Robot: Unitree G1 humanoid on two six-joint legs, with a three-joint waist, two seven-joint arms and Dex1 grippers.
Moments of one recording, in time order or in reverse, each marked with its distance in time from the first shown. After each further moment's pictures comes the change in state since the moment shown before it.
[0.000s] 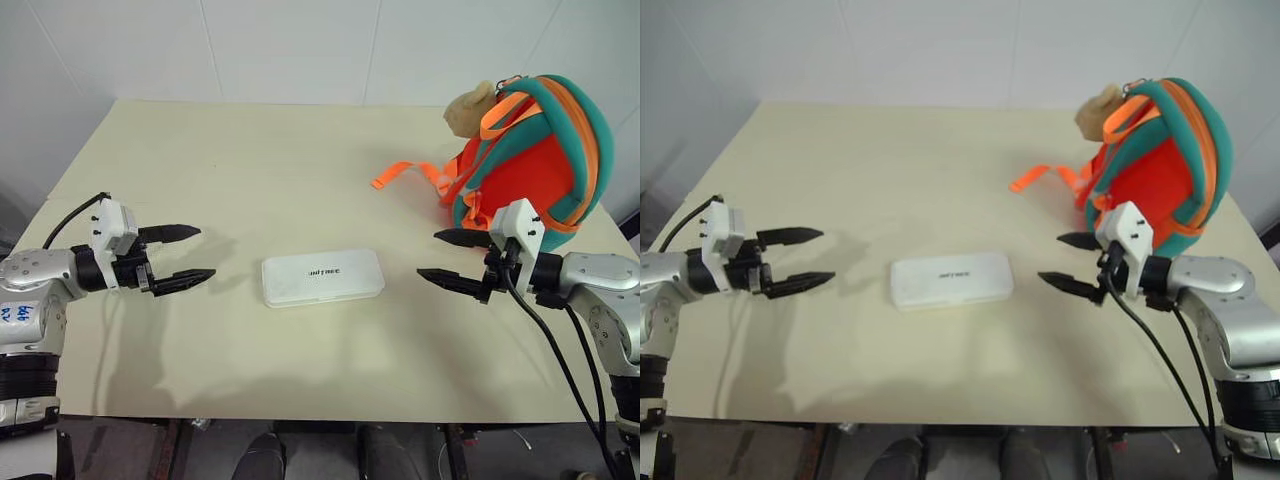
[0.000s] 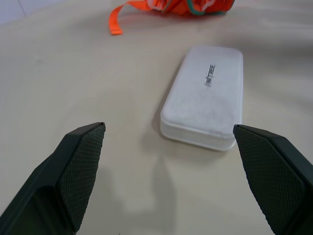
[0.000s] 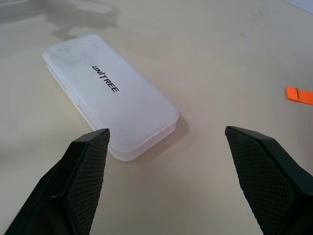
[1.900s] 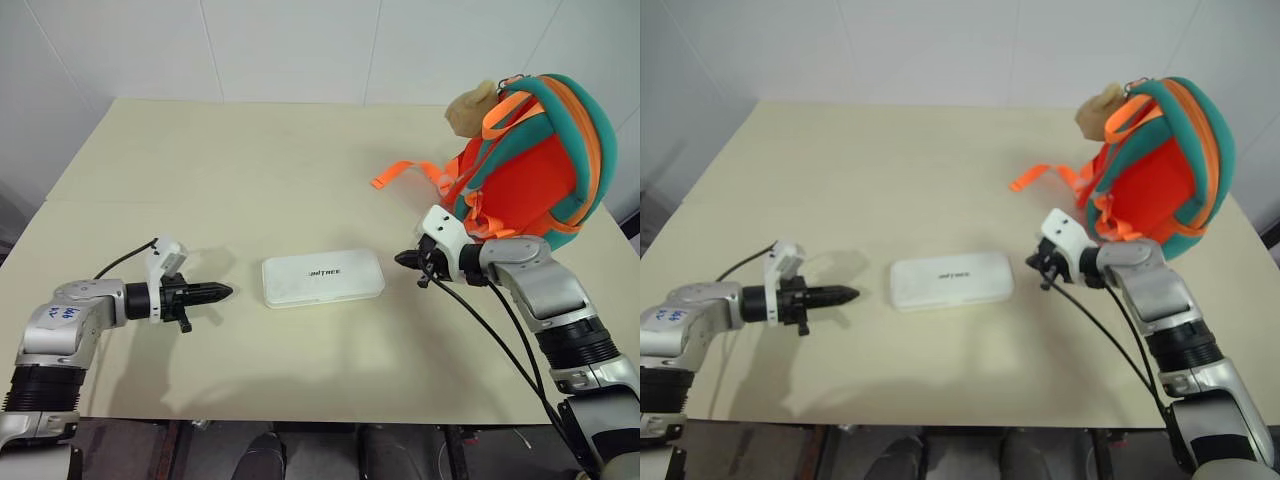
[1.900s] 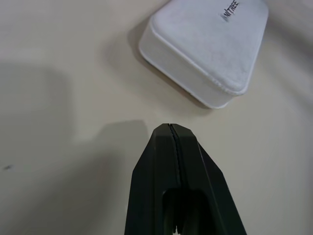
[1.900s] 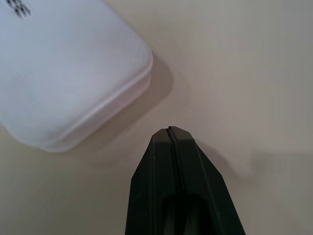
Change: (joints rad) left arm 0.071 -0.067 -0.144 -0.159 -0.002 0.530 0.202; right arm -0.299 0.136 0.367 0.328 -0.344 0.088 -0.081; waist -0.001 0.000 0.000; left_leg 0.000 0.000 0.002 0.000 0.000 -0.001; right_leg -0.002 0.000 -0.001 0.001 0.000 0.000
